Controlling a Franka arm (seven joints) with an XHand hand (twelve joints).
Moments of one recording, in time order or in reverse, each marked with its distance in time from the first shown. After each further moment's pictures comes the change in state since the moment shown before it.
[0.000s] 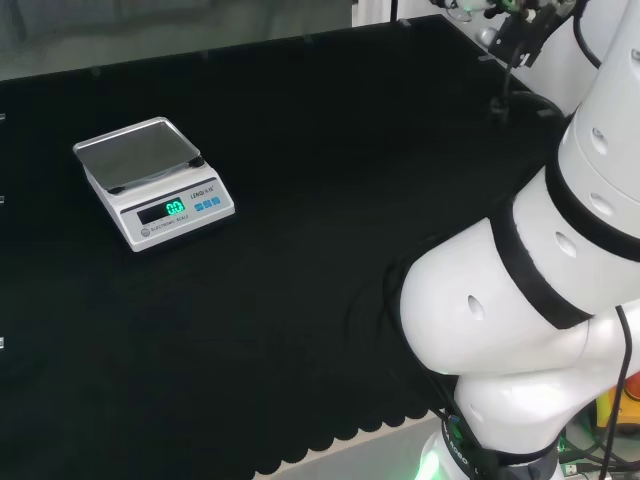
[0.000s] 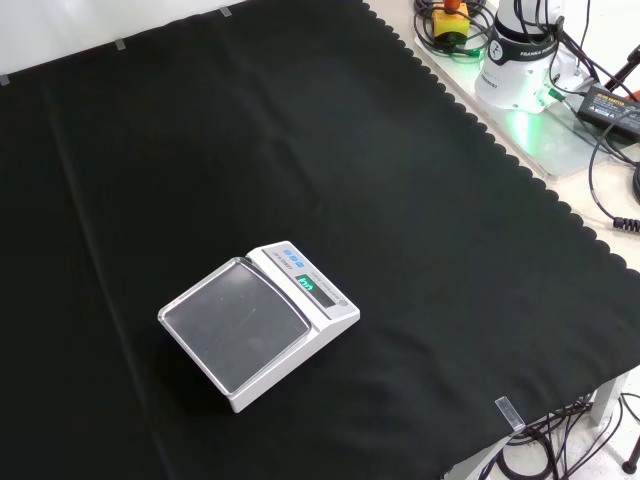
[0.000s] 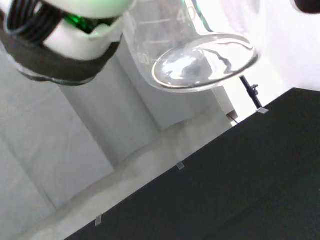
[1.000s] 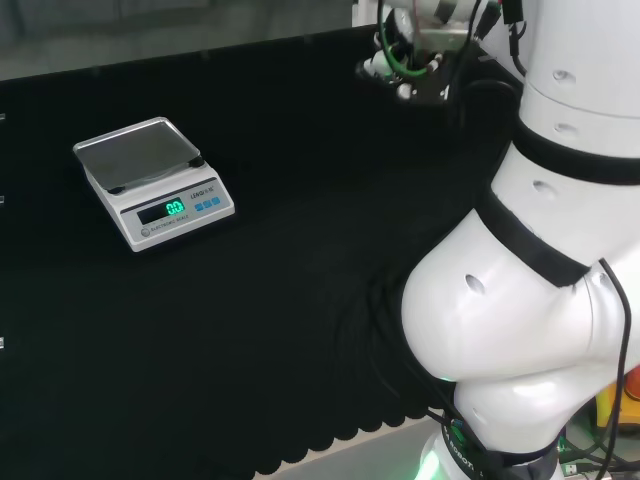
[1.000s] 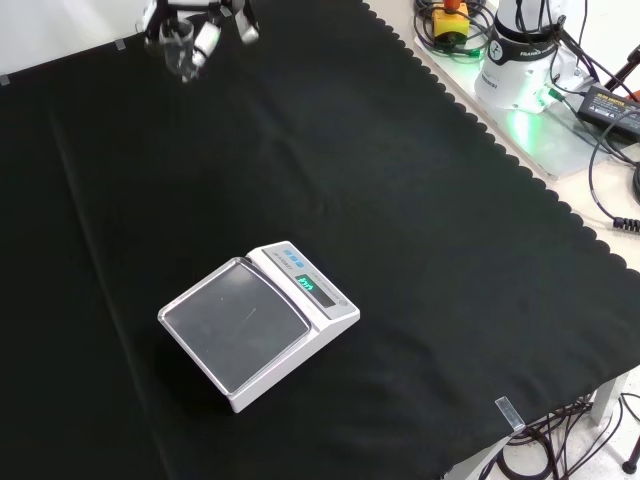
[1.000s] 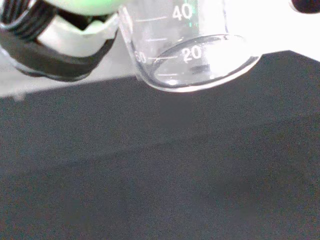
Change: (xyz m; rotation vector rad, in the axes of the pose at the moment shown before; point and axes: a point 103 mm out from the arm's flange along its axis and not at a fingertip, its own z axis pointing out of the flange) arm 0.014 0.026 0.153 0.122 -0.400 -0.136
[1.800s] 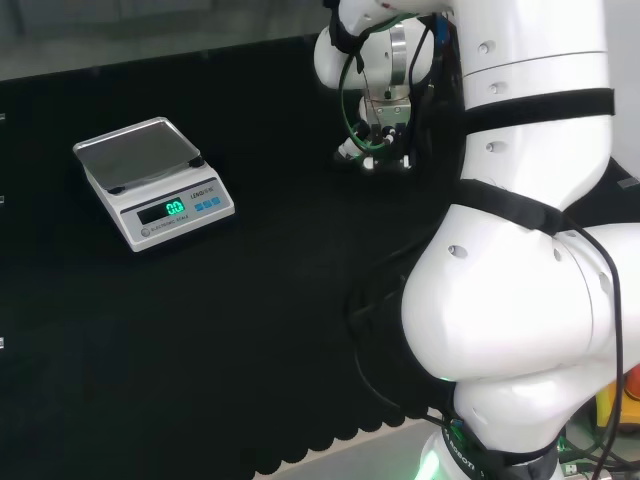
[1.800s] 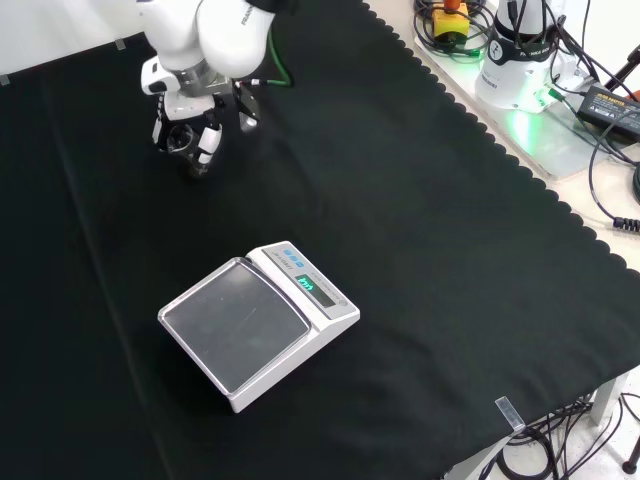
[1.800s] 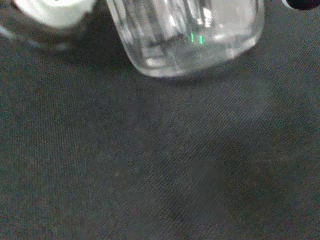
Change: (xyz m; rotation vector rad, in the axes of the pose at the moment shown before) arm 0.012 -0.012 0.185 0.314 -0.184 0.086
